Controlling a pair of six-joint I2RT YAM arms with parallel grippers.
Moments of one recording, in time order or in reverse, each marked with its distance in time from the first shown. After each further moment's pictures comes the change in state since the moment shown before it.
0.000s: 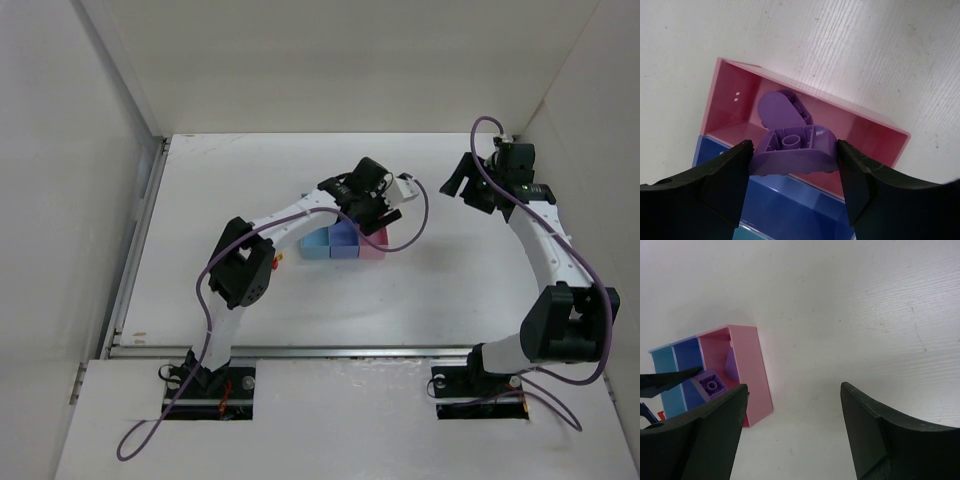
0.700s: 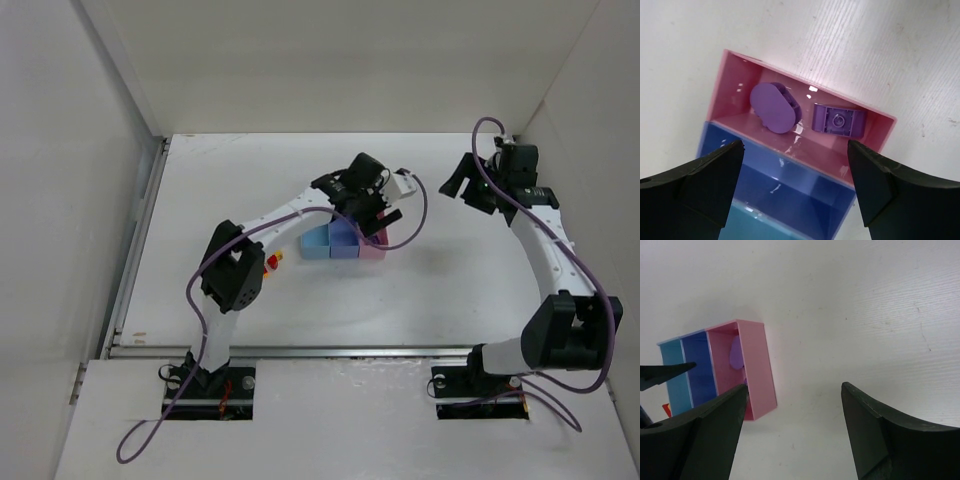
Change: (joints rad) left arm 0.000 -0.043 -0.017 -0.036 0.008 -0.021; right arm 0.000 -0.034 -0.015 -0.001 -0.025 -0.011
